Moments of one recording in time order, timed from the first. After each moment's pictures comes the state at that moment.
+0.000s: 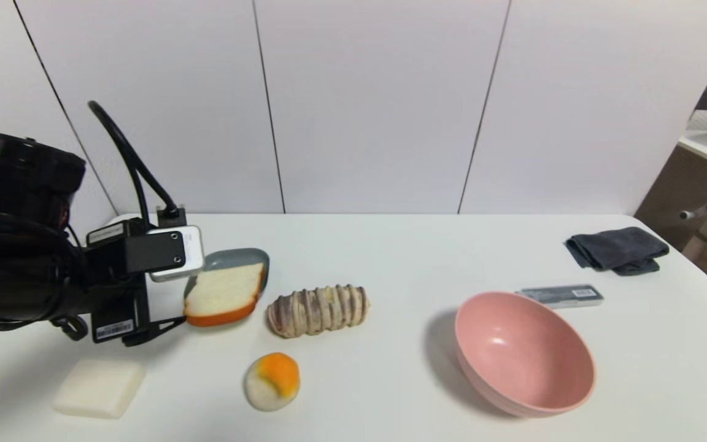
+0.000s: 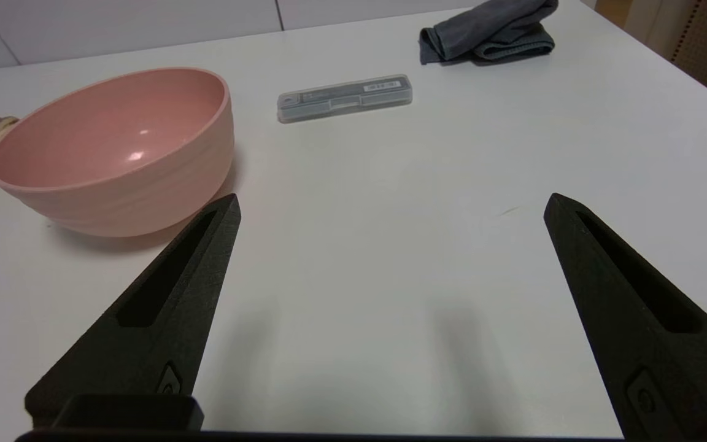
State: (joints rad) left arm -0.29 1.41 -0.91 0.17 0.03 1.08; right arm 0.00 0.00 0.00 0.00 -0.04 0.10
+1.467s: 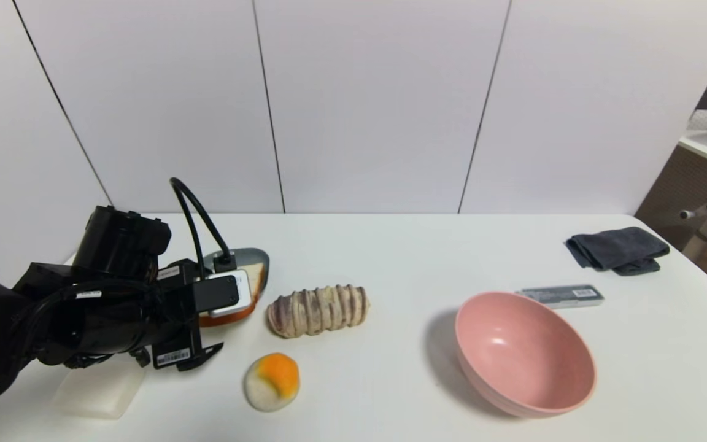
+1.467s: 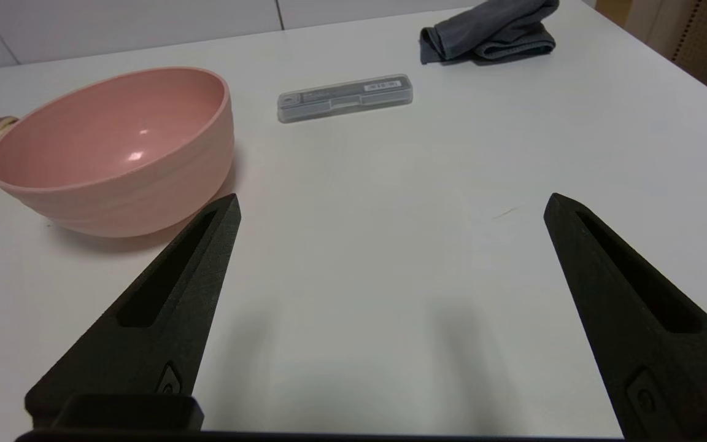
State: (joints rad) left arm -0.36 1.57 -0.72 -0.13 0.07 1.03; right arm 0.00 0.00 0.00 0.00 -0.04 0.10
